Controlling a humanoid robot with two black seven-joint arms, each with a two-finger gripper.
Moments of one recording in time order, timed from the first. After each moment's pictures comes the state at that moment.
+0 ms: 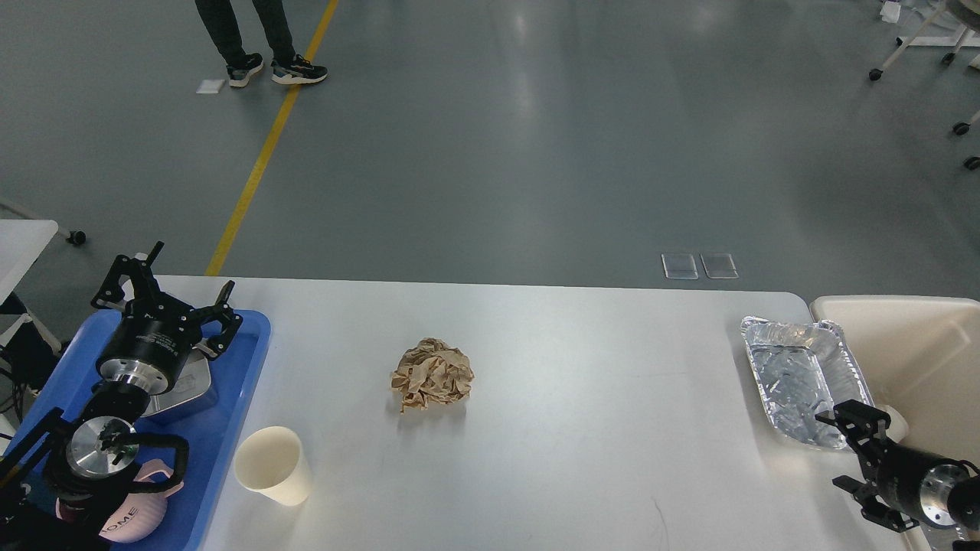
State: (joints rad) left arm -0.19 0.30 -1.26 -1.16 0.08 -0.13 -0.16; right arm 0.21 -0.78 0.68 1.05 -0.47 0.21 -0.03
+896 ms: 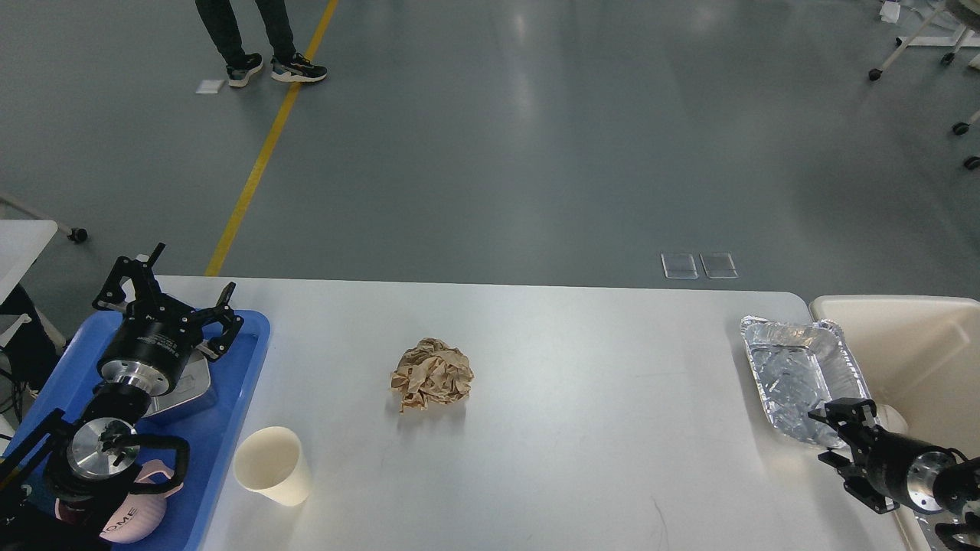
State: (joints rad) left arm -0.19 0.30 -1.26 -1.16 0.08 -0.13 -0.16; right arm 0.27 -0.73 0.66 0.96 -0.46 0.22 -0.03
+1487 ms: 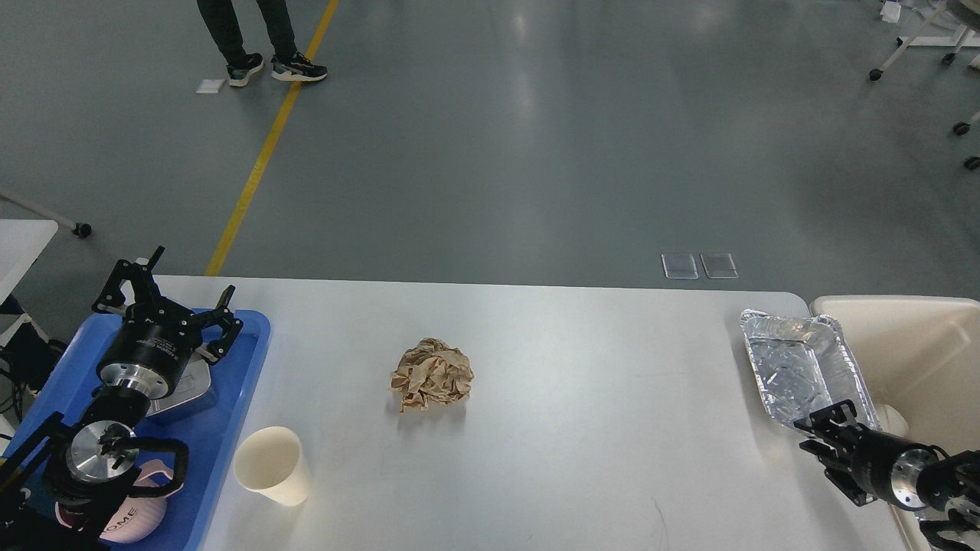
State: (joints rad) left arm -0.18 0.30 -1.26 -1.16 0.08 -0.13 -0.16; right arm 0.30 -0.70 0.62 0.93 -0.47 0.24 -0.02
